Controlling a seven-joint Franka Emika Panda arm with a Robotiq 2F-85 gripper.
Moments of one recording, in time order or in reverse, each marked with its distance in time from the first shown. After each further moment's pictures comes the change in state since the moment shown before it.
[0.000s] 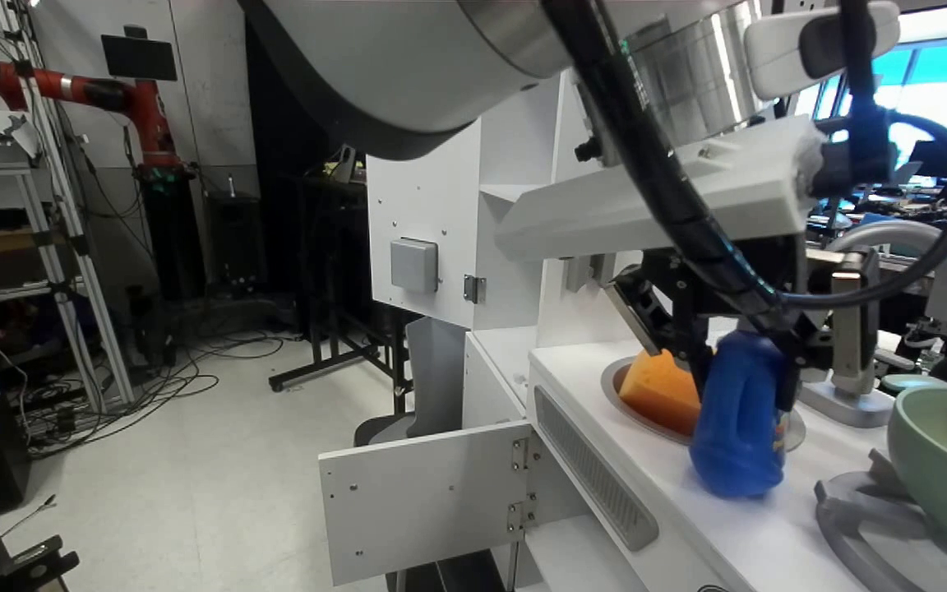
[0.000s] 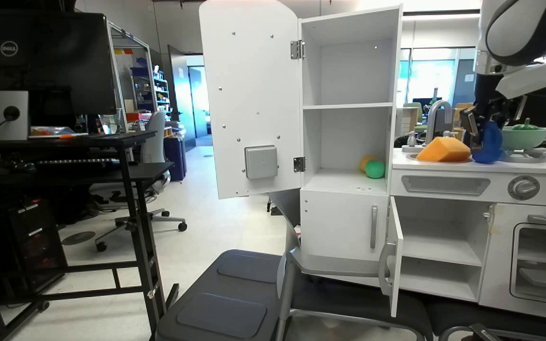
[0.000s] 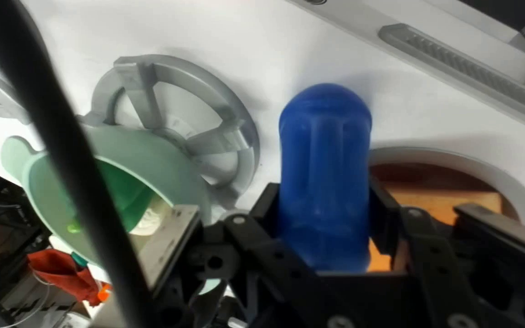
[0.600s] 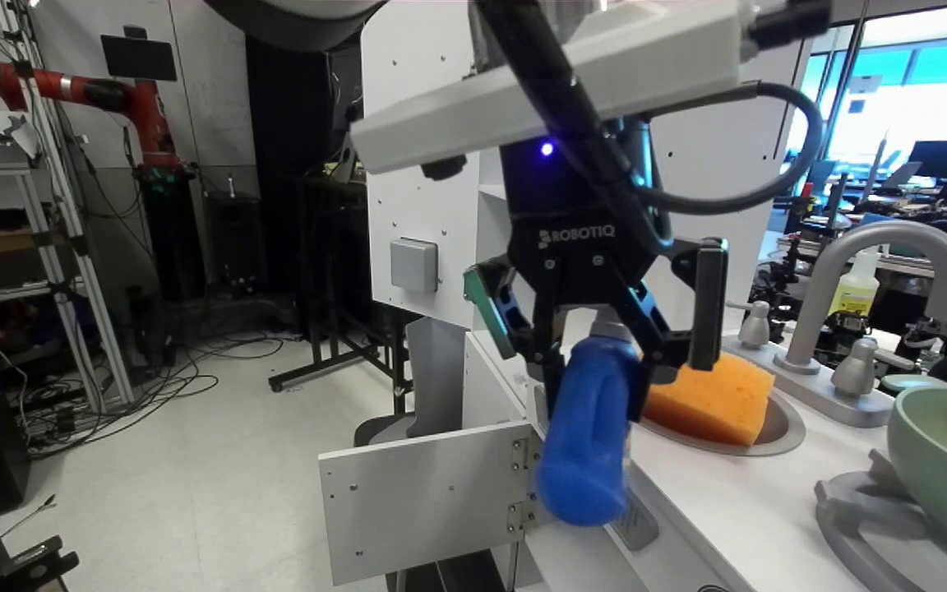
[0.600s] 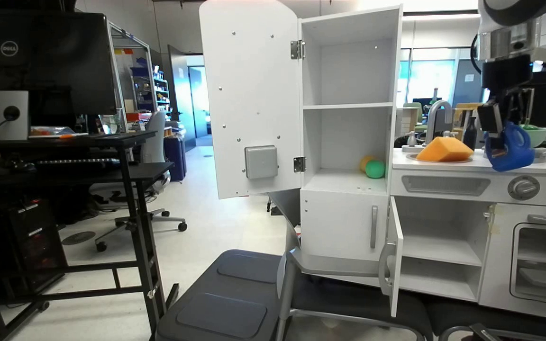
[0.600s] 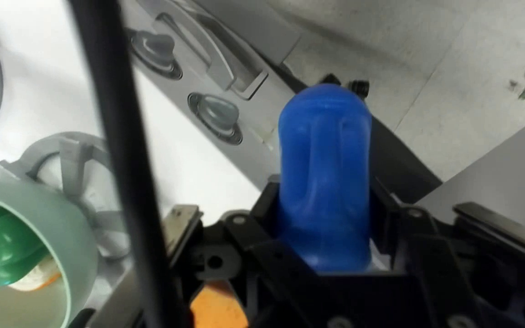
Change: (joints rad) arm -0.028 -0.172 0.120 -0.123 0.088 -0.322 -0.393
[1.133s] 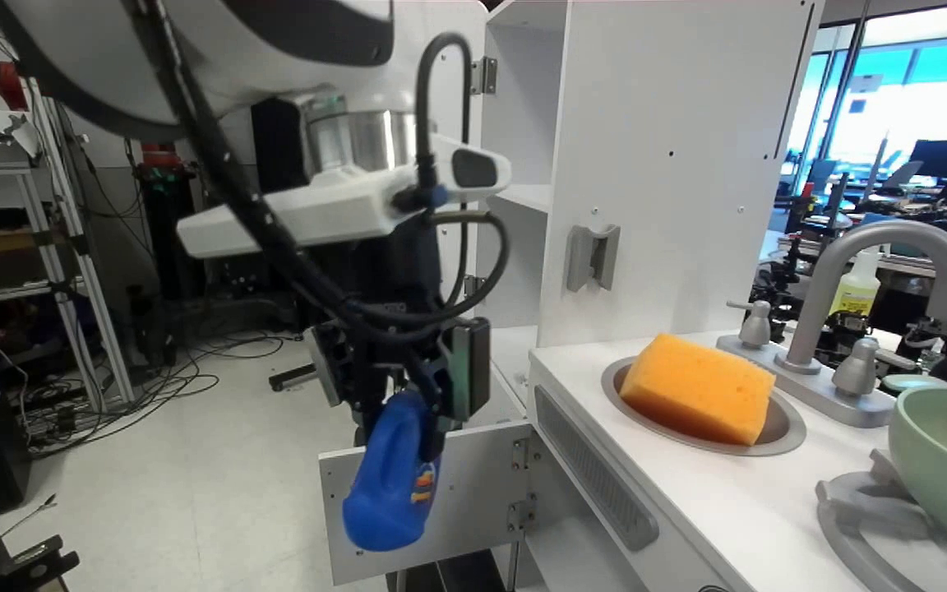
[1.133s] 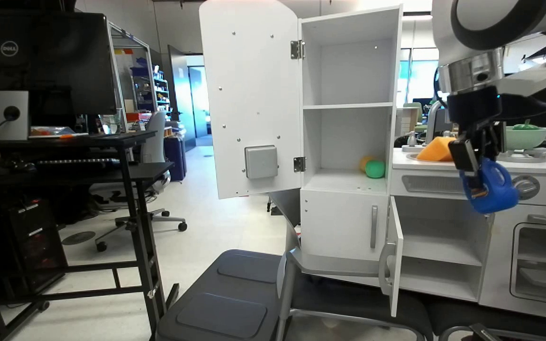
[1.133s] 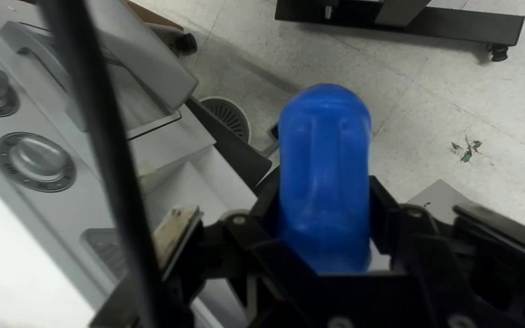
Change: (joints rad) arm 0.114 0.021 0.090 -0.122 -0.056 -0.020 0.189
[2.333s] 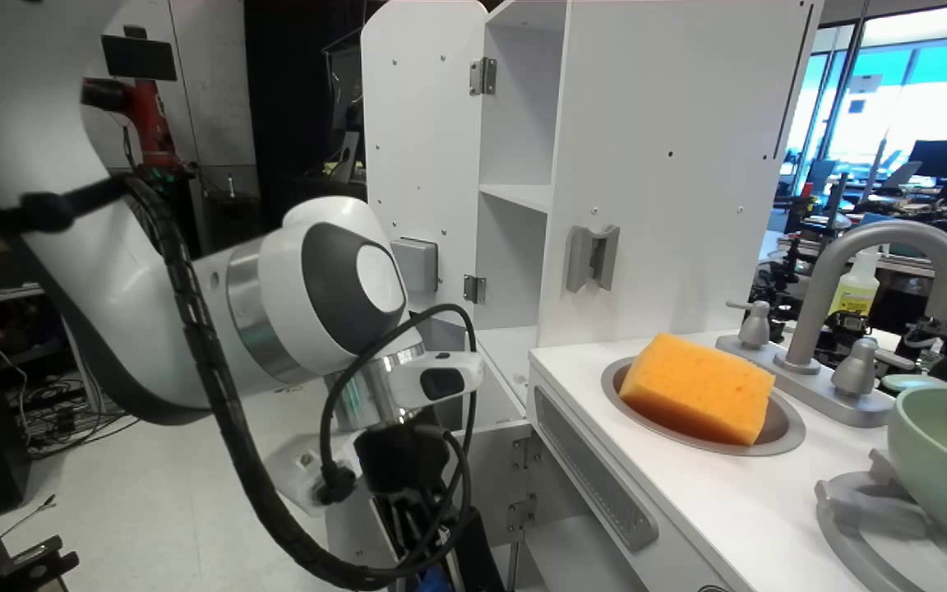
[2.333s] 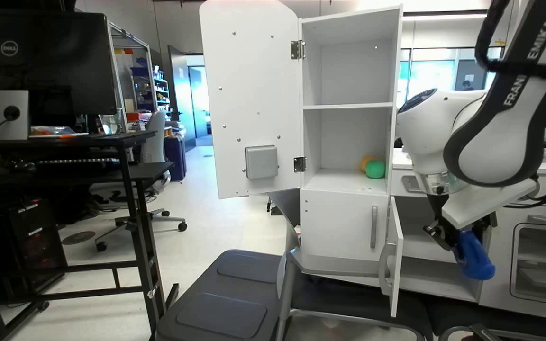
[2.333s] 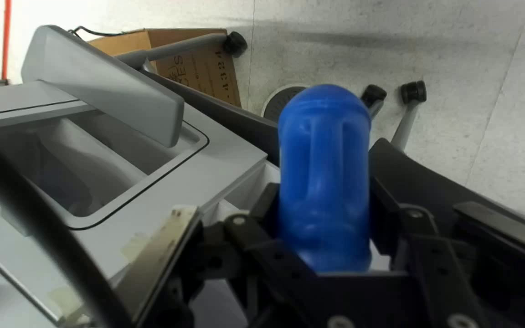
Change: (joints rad) arm 0.186 0.443 -0.183 0.143 -0.308 0.252 0.801
